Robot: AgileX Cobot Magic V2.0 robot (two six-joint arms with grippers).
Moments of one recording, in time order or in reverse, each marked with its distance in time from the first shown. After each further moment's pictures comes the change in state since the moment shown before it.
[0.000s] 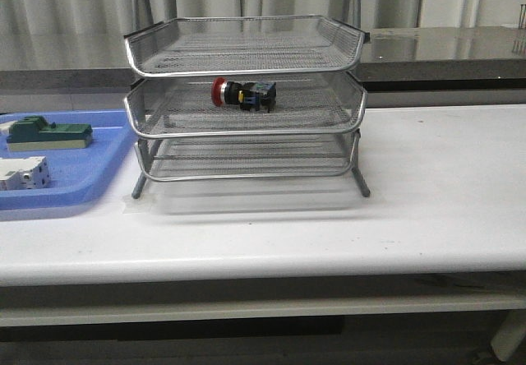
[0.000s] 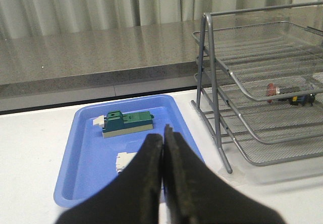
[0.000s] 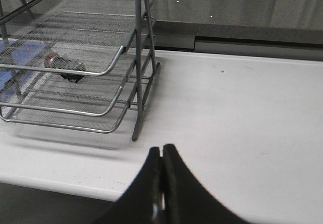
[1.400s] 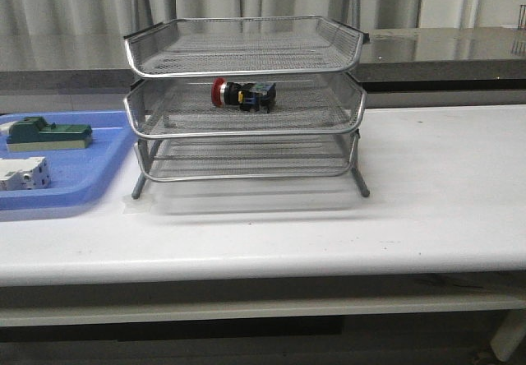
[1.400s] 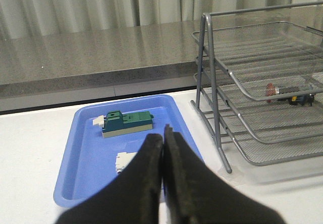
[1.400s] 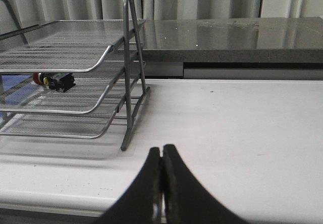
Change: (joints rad) left arm 0.000 0.000 0.000 0.000 0.000 0.000; right arm -0.004 -0.450 0.501 -0.085 -0.294 0.109
